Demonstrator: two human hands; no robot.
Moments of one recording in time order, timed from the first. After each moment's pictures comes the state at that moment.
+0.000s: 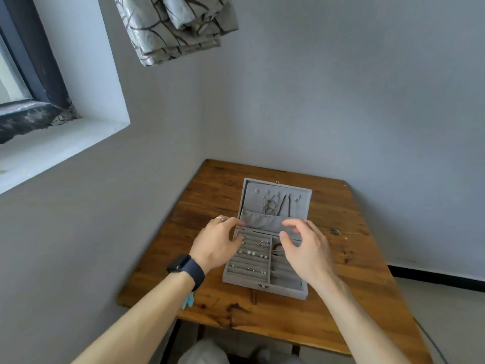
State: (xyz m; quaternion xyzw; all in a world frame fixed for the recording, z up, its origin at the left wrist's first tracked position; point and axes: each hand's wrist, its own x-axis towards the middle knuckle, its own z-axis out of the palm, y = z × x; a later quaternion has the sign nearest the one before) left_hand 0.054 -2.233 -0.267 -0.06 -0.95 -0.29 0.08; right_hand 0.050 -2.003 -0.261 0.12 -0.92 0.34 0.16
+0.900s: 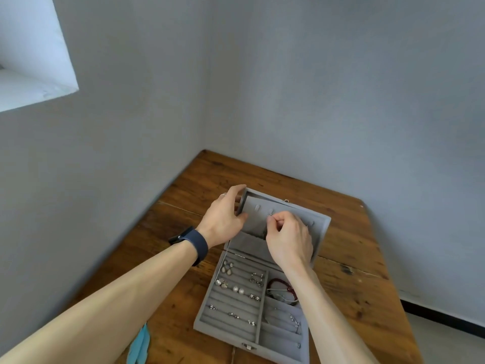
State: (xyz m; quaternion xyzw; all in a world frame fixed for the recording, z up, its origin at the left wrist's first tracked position) left_hand -0.097 -2.222 -0.276 0.01 -0.88 -0.46 0.09; right_hand -0.104 -2.056 -0.281 0.02 -0.95 0.28 0.14
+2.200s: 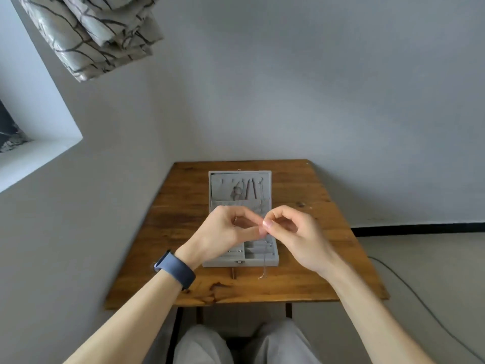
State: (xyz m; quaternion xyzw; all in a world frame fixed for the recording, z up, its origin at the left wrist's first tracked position) left_hand 0.118 -2.152 -0.176 -0.23 -0.83 -0.51 -0.04; right_hand 0.135 -1.956 -0.196 0.19 -0.81 0.55 0.04
